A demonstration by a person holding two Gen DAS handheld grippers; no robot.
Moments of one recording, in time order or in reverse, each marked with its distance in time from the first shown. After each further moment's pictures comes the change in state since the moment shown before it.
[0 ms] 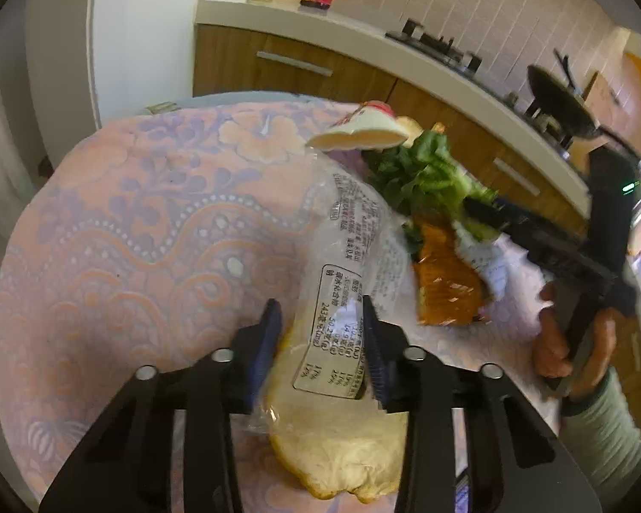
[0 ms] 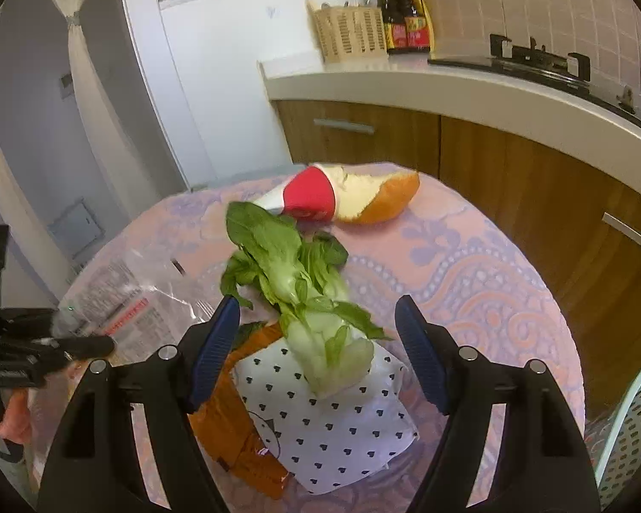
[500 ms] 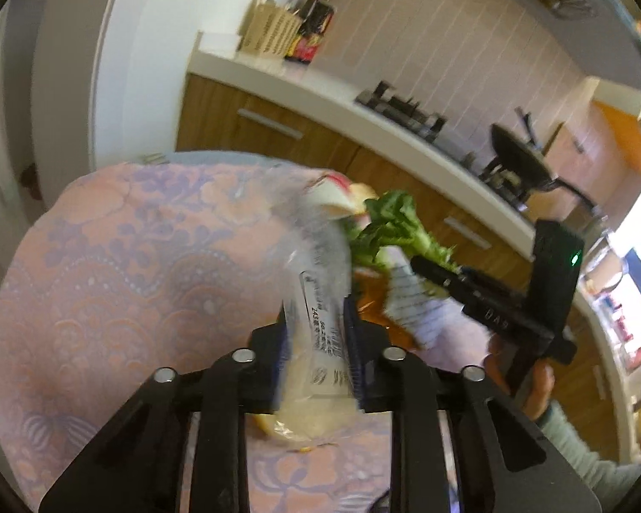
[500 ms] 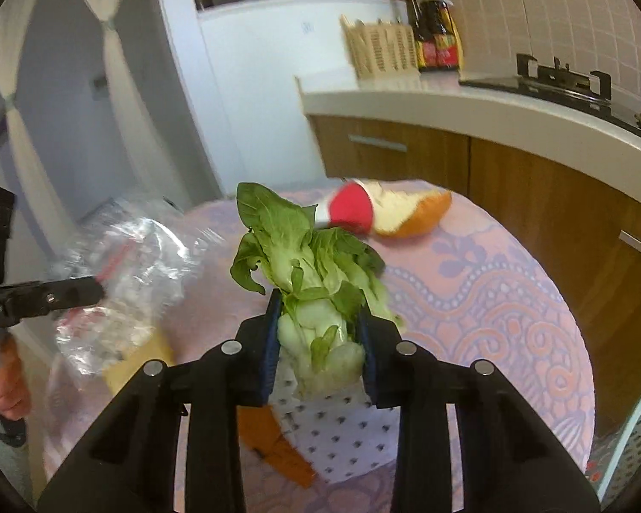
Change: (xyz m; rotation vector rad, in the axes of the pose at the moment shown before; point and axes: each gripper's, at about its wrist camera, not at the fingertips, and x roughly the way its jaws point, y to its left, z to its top) left arm -0.052 -0.013 0.008 -0.039 -0.167 -0.132; right arm -0.038 0.011 -0.007 -0.044 -0.111 0.149
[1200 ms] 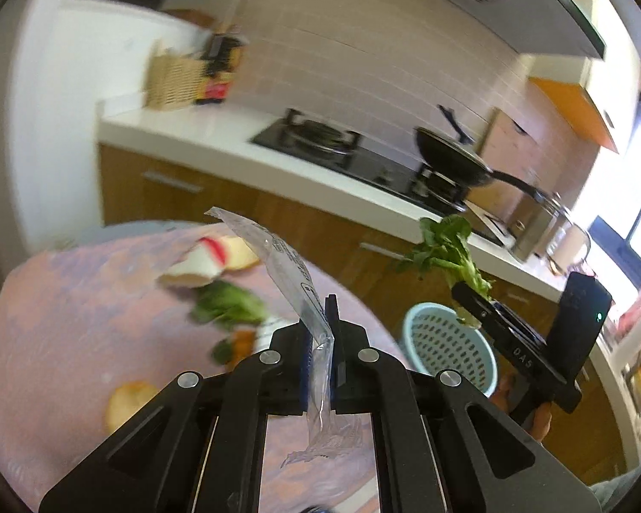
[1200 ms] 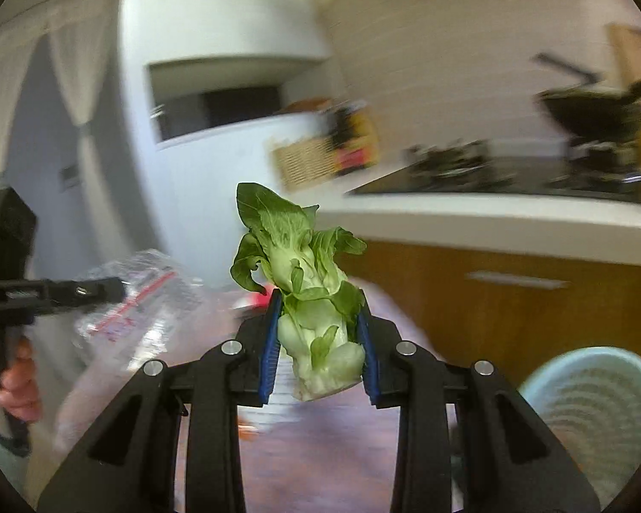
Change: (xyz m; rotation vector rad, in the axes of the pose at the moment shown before) left arm 0.007 -0.127 0.032 0.194 -0.058 -0.109; right arm -0.177 -0.046 -0.031 0.110 -0.362 -0.307
